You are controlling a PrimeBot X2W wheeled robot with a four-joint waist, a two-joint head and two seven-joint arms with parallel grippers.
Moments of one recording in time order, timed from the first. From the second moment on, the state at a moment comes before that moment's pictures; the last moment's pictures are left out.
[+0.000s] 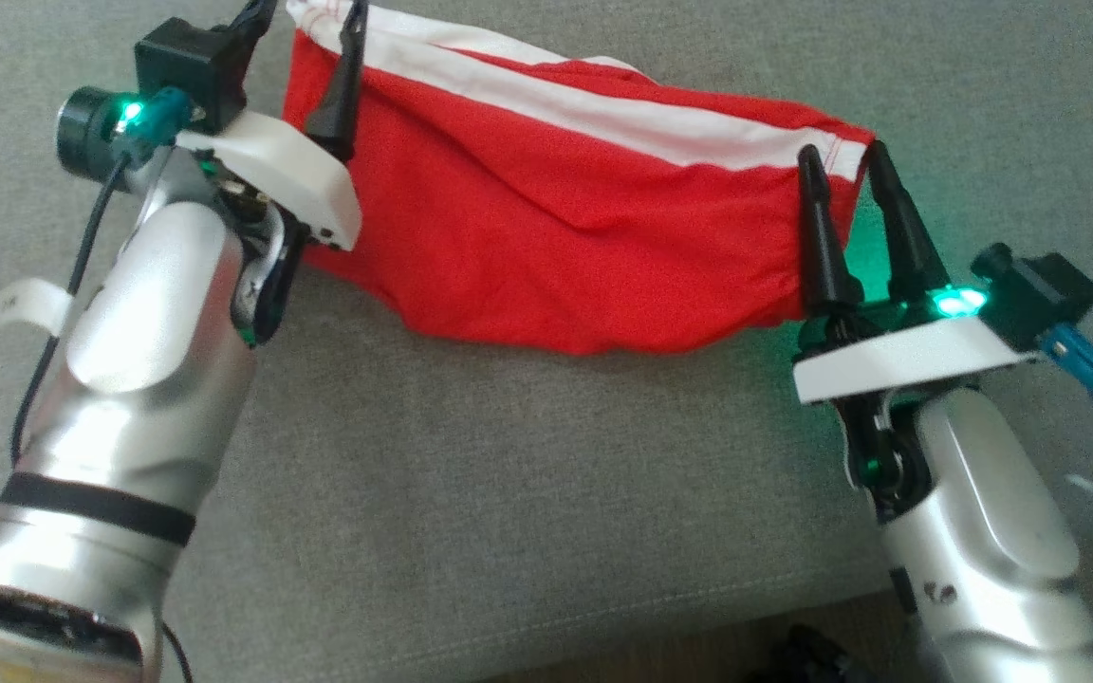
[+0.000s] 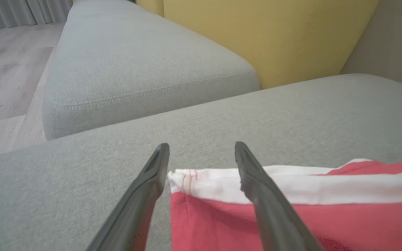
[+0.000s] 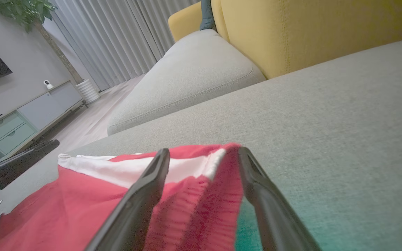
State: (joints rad) left arm -0.88 0.20 -0.54 0.68 -0.37 0.00 -0.23; right arm -0.42 -0.05 0.21 0.34 0.44 0.13 -0.25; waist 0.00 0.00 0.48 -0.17
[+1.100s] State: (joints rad) left arm -0.54 0.24 -0.47 0.47 -0.64 0.07 0.14; right arm -0.17 -0.05 0.04 0.15 0.28 0.13 -0.25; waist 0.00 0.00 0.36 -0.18
